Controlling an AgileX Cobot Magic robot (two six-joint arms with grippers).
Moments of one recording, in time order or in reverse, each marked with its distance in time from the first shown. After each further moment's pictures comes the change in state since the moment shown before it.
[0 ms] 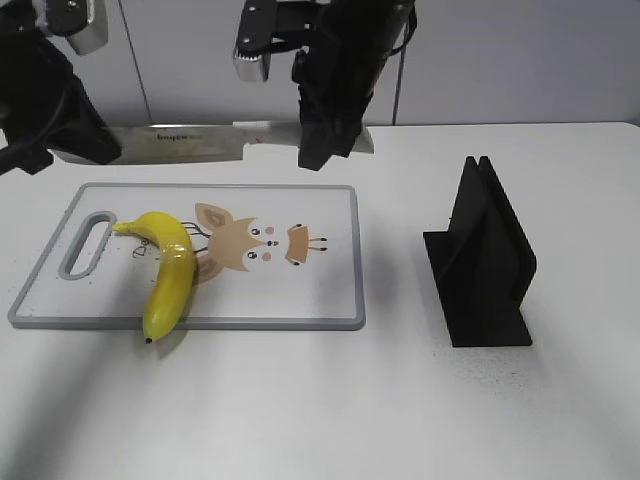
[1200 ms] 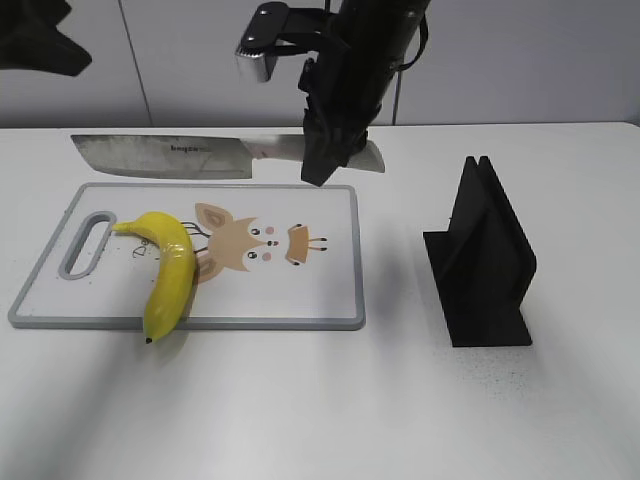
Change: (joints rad) left arm 0.001 -0.247 0.000 -0.048 -0.060 -0.114; right arm 0.000 -0.044 0.086 0.042 0.001 0.099
